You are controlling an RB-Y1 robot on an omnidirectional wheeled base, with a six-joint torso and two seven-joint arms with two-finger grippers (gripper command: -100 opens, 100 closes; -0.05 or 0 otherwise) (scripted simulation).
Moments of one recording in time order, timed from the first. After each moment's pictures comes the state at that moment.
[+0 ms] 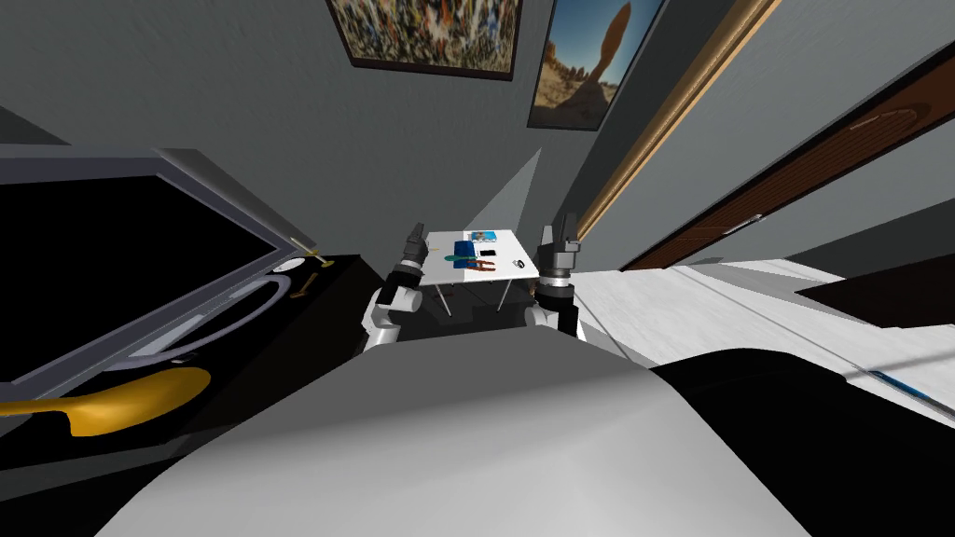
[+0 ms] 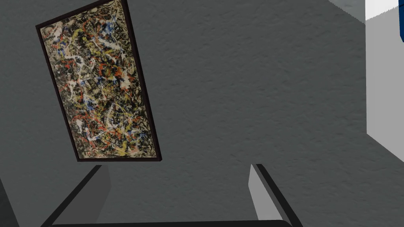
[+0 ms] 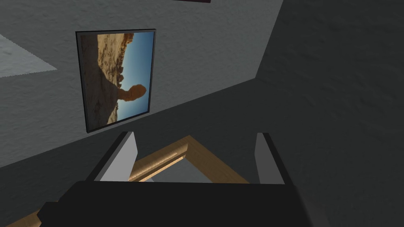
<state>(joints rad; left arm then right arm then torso) 0.00 0.21 -0.14 -2.02 0.11 0.06 -0.15 0.45 0.01 0.07 -2.38 0.02 -0.48 0.14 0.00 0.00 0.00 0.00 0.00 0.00</state>
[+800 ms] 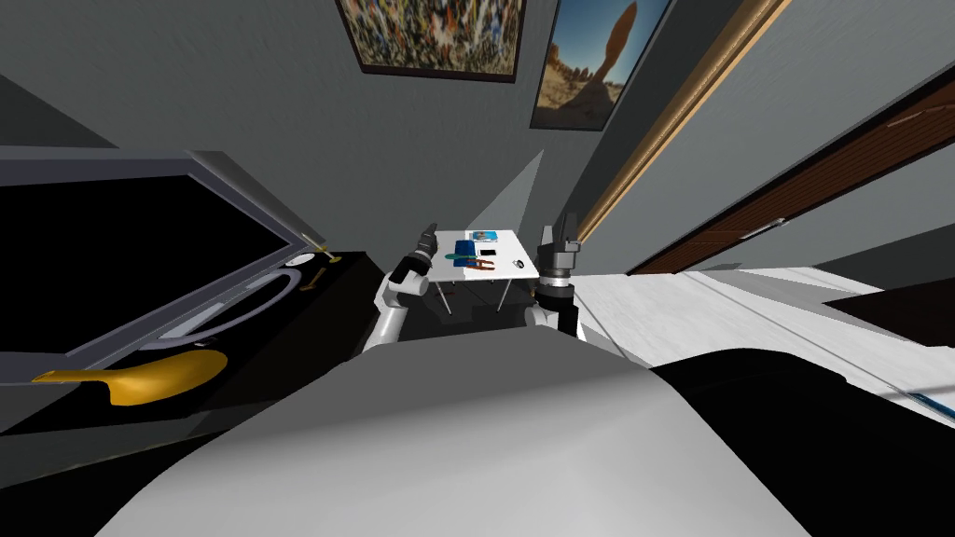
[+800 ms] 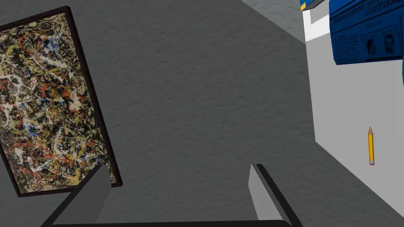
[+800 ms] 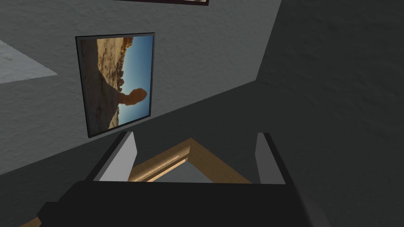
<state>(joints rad) -0.20 0.21 -0.16 -1.85 0.13 0.28 -0.13 0.45 0.01 0.07 -2.38 0.02 -0.48 0.14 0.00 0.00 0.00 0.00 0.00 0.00</state>
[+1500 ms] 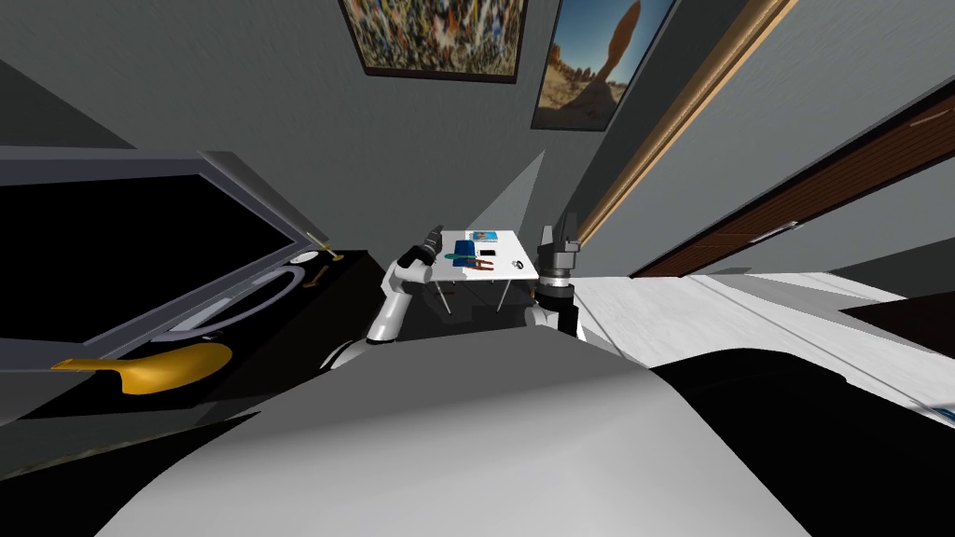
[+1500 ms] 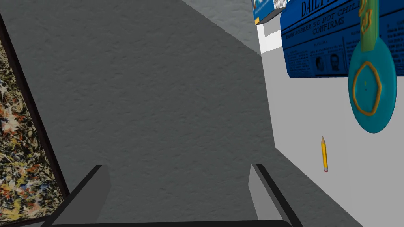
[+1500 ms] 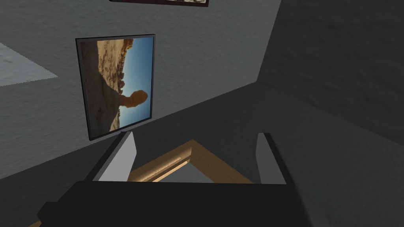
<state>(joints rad) -0.36 0.22 -0.16 -1.70 0.16 0.46 -0.09 0.45 0.01 0.07 -2.38 0.02 -0.48 0.14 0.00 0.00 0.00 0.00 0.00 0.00</state>
